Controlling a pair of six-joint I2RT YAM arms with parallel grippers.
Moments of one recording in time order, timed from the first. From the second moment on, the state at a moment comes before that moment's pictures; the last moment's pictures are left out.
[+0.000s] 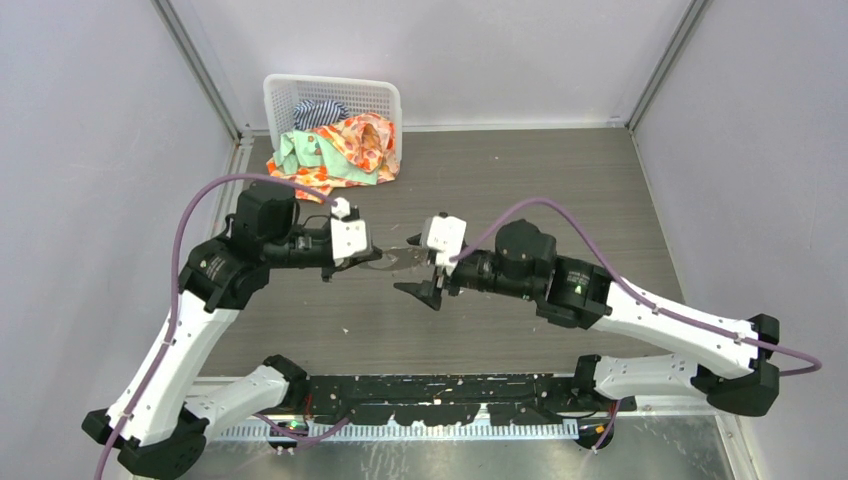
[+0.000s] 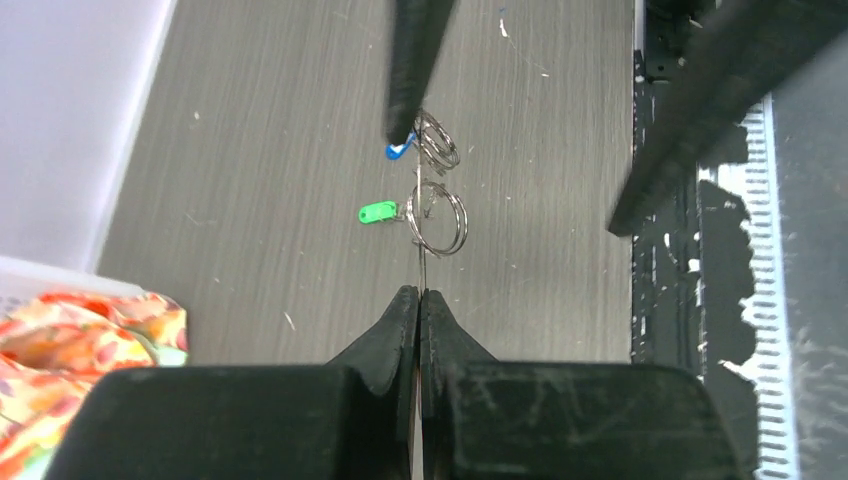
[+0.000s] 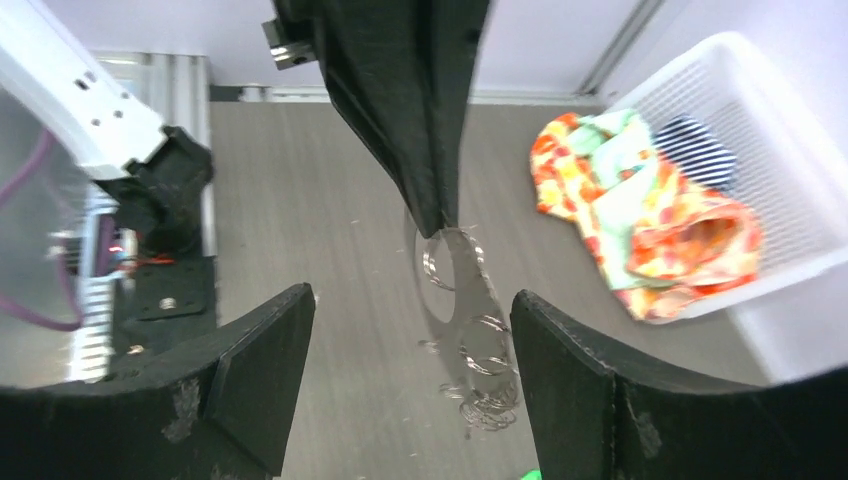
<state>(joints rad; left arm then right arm) -0.54 0.94 1.34 -0.92 0.72 0.72 1.15 1.10 1.17 -0.19 -0.13 -0.23</state>
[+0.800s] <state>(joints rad) -0.54 0.99 1.39 -0.92 0.66 0.32 1.44 1.20 1.01 0.27 0.52 -1.09</state>
